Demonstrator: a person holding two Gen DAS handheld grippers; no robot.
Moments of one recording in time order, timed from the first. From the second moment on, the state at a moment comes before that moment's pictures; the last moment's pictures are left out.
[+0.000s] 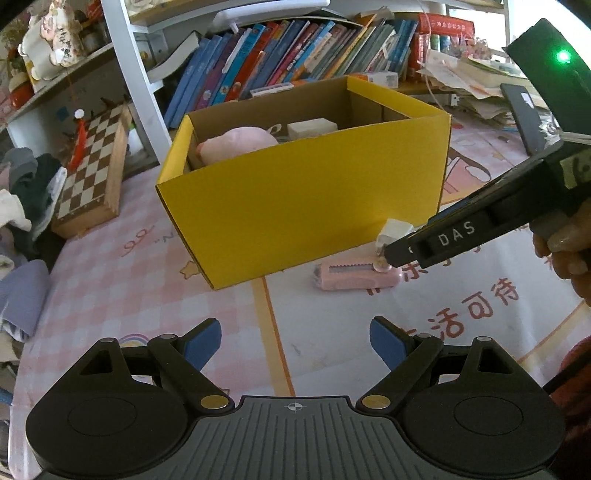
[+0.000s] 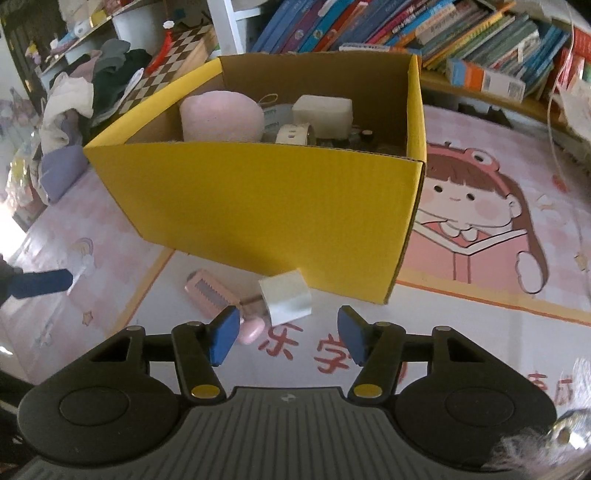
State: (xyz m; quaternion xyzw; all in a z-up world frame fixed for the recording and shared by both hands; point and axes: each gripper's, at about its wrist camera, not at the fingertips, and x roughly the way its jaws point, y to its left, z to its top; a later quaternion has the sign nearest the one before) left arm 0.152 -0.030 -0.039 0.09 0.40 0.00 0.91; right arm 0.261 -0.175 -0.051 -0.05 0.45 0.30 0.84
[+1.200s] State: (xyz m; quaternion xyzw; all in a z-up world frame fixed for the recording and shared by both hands) left arm 0.223 -0.070 -0.071 0.12 0.42 -0.05 0.90; right arm 0.276 -0.198 -0.058 -0.08 0.44 0.34 0.83
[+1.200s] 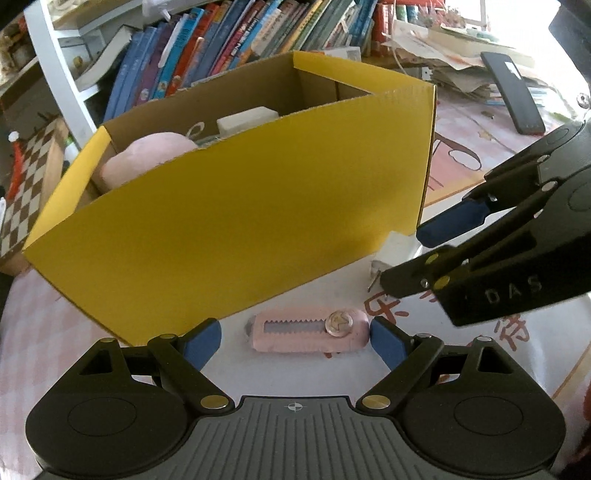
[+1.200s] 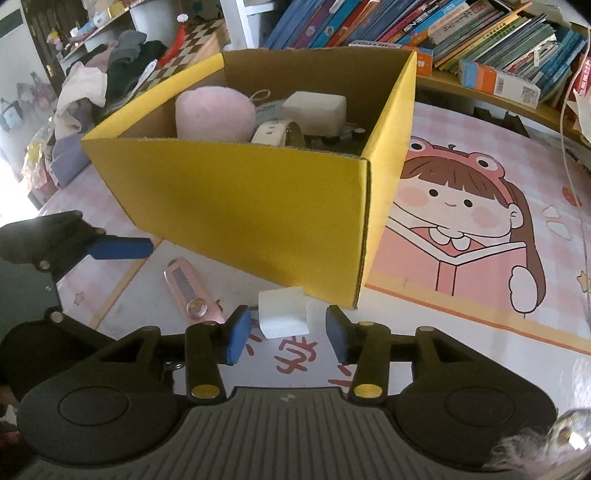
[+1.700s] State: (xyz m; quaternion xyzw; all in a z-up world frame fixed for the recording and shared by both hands) left arm 0.225 -0.051 -0.078 0.05 0.44 -0.06 0.89; right arm 0.279 -0.188 -0.063 -0.10 0.45 0.34 0.82
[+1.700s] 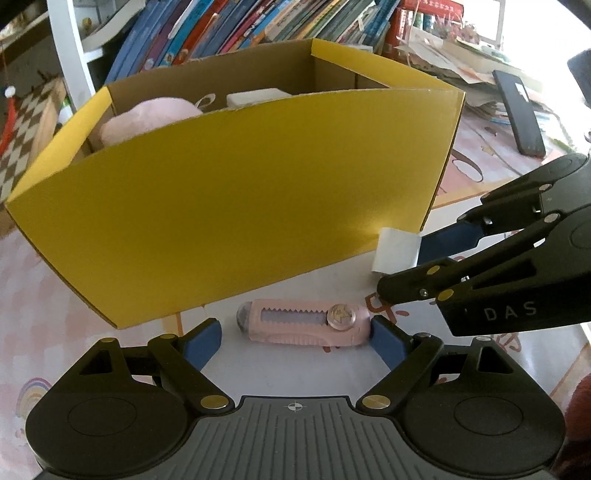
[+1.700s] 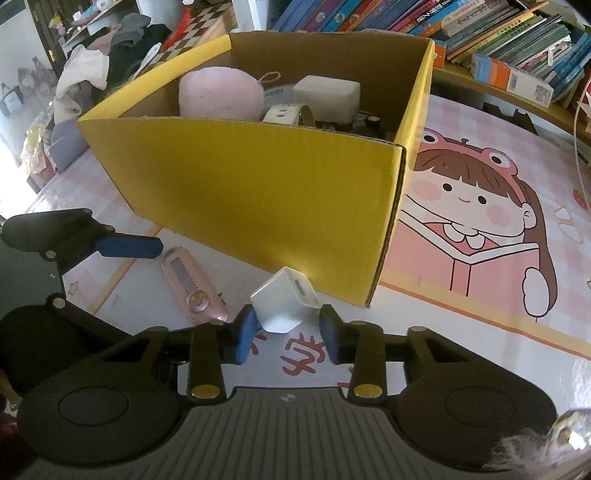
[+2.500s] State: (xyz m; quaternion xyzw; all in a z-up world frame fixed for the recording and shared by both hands) left arm 0.194 -0.026 -0.050 0.04 0.42 -0.08 0.90; right arm 0.258 -0.177 -0.048 -0.09 0.44 0.32 0.83
